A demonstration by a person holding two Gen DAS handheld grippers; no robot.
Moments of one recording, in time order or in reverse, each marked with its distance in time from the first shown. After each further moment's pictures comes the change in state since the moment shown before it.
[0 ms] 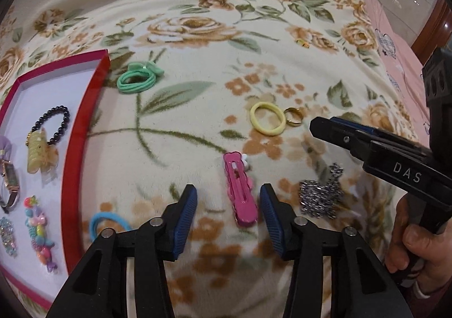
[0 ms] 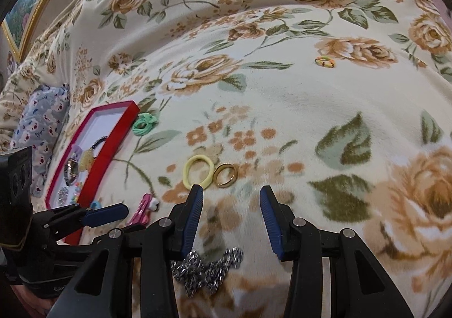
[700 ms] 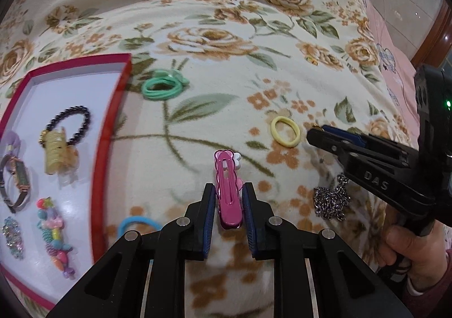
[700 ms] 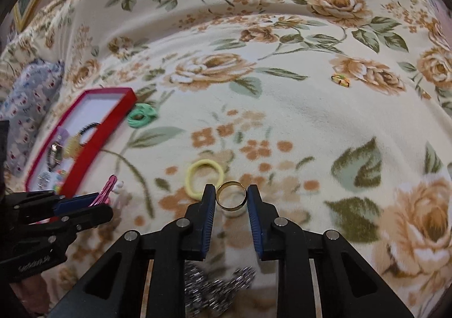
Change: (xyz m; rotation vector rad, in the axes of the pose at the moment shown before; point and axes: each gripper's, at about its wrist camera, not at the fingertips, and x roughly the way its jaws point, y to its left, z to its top) left arm -0.023 0.028 -0.008 -0.046 -0.065 -0.028; right arm 0.009 0.026 0.003 -0.108 -0.015 -0.070
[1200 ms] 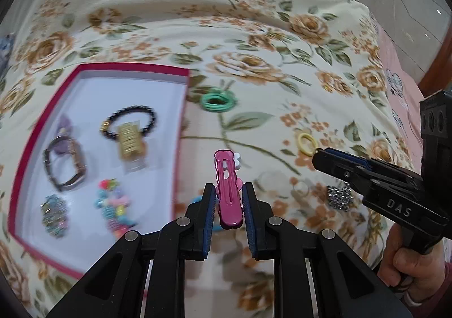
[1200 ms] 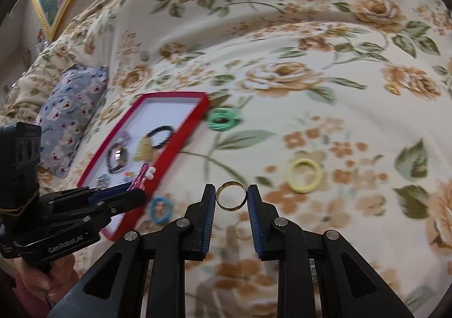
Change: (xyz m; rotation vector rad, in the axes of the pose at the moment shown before) left arm -0.074 0.041 -0.027 -0.078 -0.087 0.045; right arm -0.024 0.068 0.000 -0.010 -0.012 0.213
